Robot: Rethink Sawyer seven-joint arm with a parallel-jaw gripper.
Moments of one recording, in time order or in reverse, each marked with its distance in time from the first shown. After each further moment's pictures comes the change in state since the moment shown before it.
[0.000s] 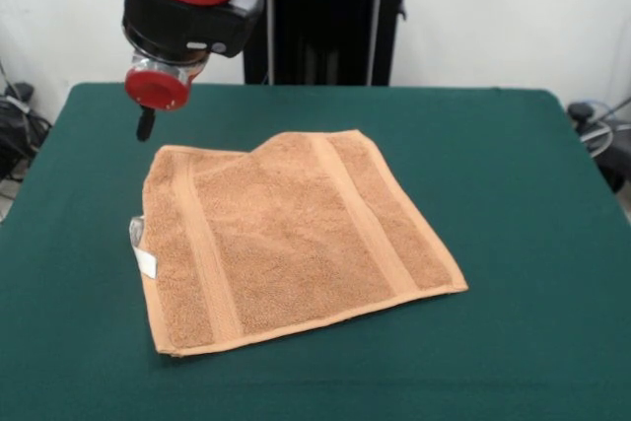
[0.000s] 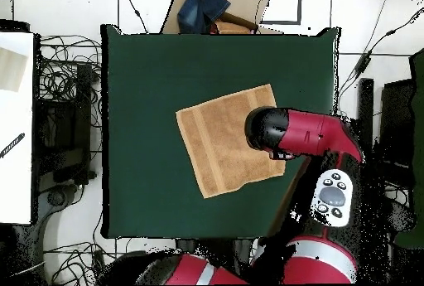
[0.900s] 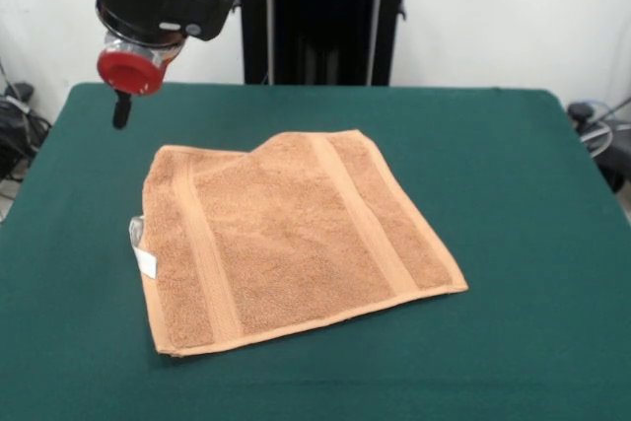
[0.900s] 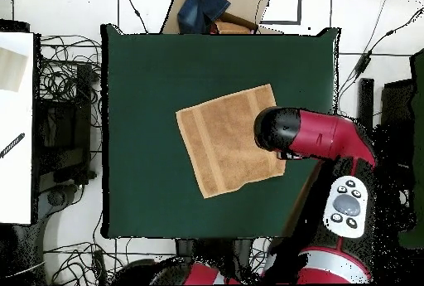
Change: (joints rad) arm -0.026 -0.034 0.000 0.000 0.000 0.000 0.000
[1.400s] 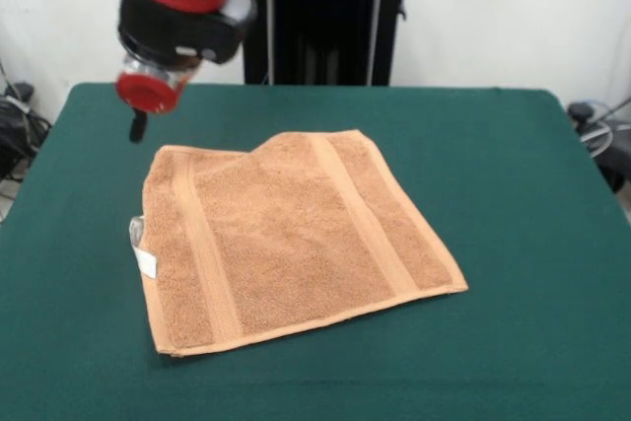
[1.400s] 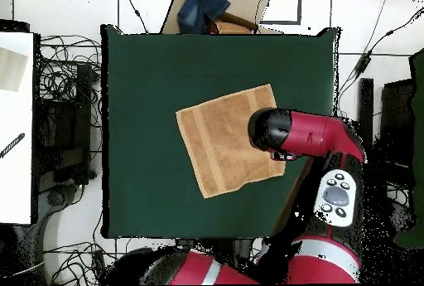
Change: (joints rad) arm 0.005 0.024 0.000 0.000 0.000 -0.001 0.051
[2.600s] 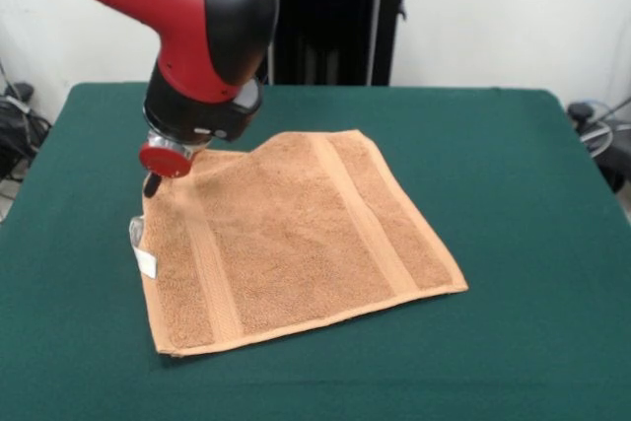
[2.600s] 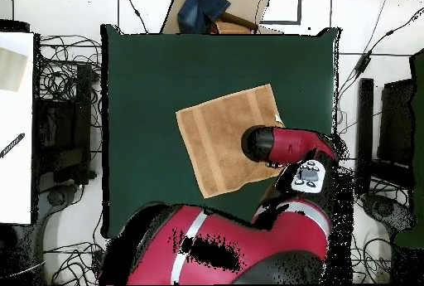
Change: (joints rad) arm 0.041 0.225 -0.061 -0.002 0.001 -0.230 0.141
